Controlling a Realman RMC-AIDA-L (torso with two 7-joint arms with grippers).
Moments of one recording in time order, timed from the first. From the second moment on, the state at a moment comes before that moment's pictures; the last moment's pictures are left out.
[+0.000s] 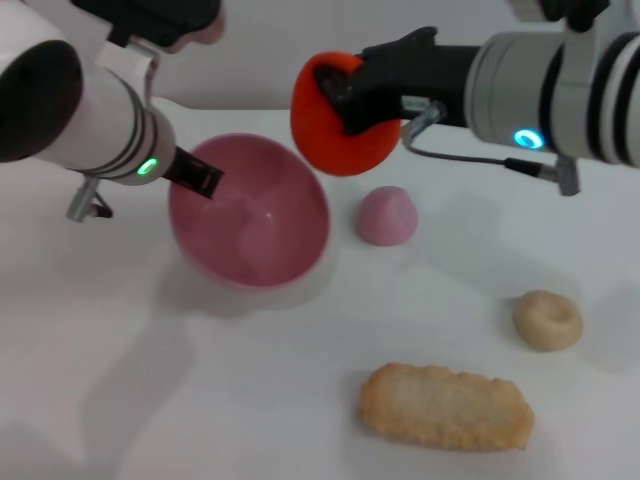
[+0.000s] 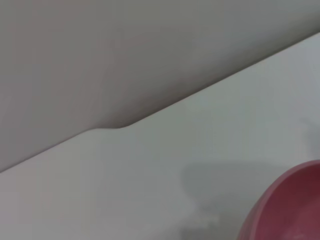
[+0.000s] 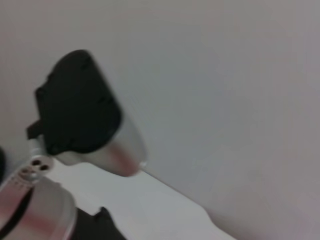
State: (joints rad) left arm -0.60 -2.07 1.78 1.53 -0.11 -1.31 -0.13; right arm 0.37 2.08 -1.82 -1.83 0.57 0.91 -0.22
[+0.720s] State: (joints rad) left arm -0.62 -2.07 1.79 1.54 -0.16 -1.29 -0.12; right arm 0.42 2.07 -1.85 -1.67 0.65 0.84 -0.23
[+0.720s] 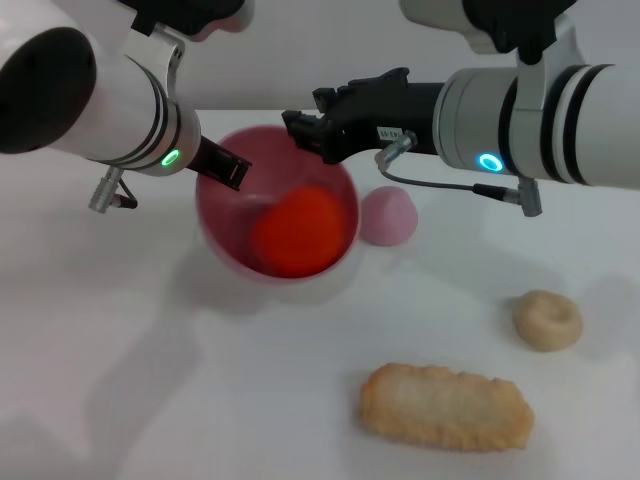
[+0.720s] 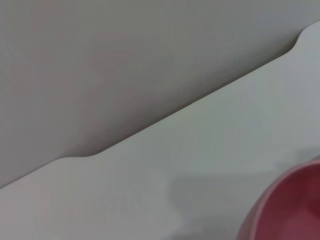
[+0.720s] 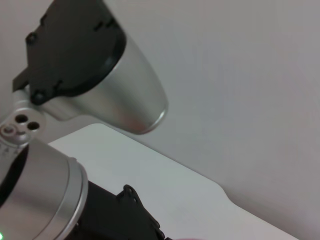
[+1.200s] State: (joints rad) left arm -0.62 -2.06 1.84 1.57 -0.06 -1.25 -0.04; right arm 0.31 2.07 -1.44 -1.59 0.63 0.90 -0.17
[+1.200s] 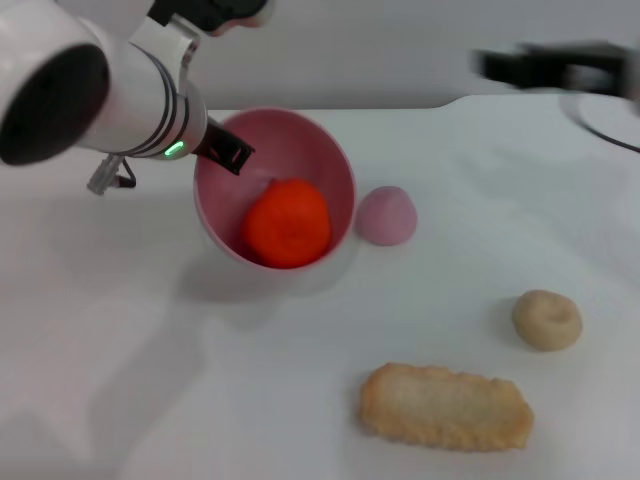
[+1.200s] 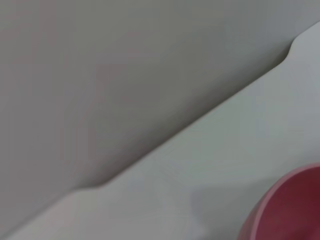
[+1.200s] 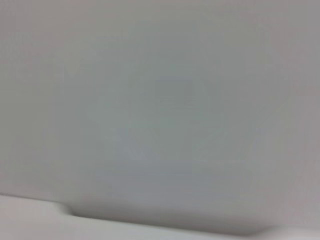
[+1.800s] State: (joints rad) left arm -0.59 -2.07 2.25 1.62 0.35 -1.13 -0.05; right arm 0.20 2.07 -1.26 -1.41 0.67 0.92 -0.26
